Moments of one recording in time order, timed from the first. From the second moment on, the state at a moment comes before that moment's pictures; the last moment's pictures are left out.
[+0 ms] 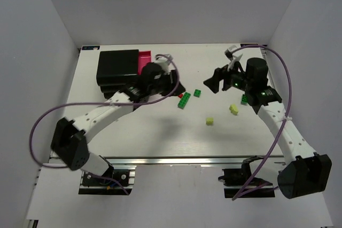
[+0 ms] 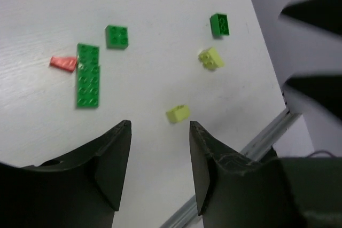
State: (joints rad) left arm -0.67 1.42 1.13 -0.17 0.16 -0.56; right arm 0.26 1.17 1.07 -0.22 -0.54 -0.01
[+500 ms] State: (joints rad) left arm -0.86 2.06 1.82 -0.61 -0.34 -0.93; right arm -0.01 1.04 0.90 -0.27 -0.71 0.04
